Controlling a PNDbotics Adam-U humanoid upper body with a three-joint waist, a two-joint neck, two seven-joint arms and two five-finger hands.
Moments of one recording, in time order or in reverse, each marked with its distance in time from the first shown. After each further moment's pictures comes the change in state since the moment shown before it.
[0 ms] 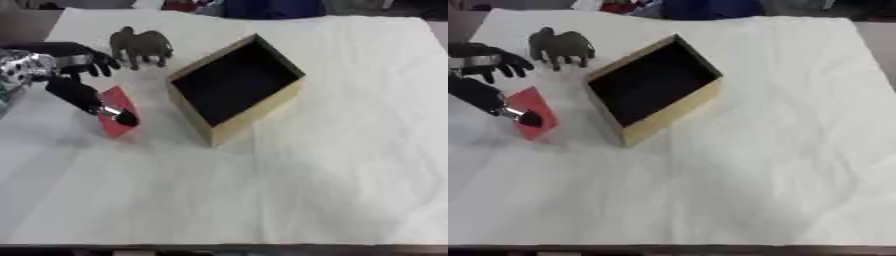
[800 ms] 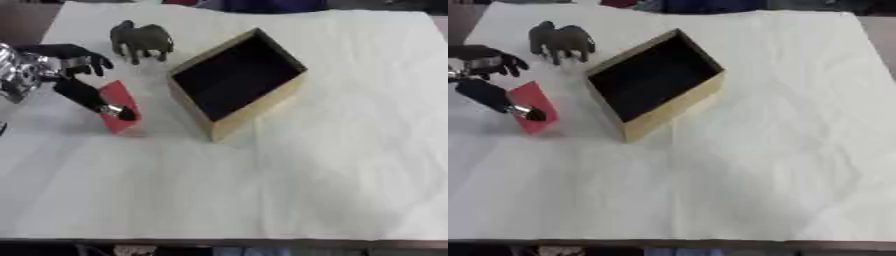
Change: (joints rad) left arm -0.003 -0.037 -0.015 0.109 -0.107 0.014 0.014; right arm 0.007 0.001 0.000 0.000 0.000 0.007 0.002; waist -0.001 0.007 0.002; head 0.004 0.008
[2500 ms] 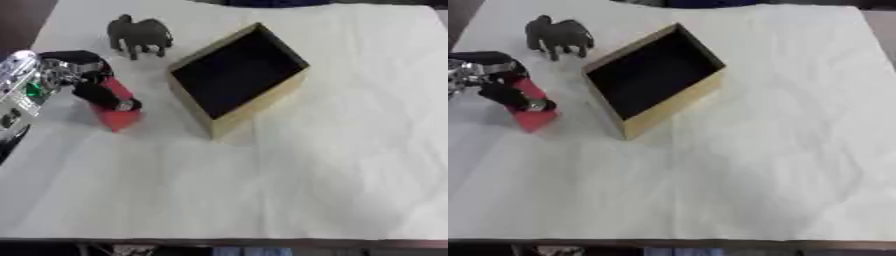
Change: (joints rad) left arm -0.019 -0.059 -0.003 0.074 -0.048 -0.013 0.028; right arm 0.000 0.009 0.000 0.000 0.002 0.017 0.000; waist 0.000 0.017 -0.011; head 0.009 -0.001
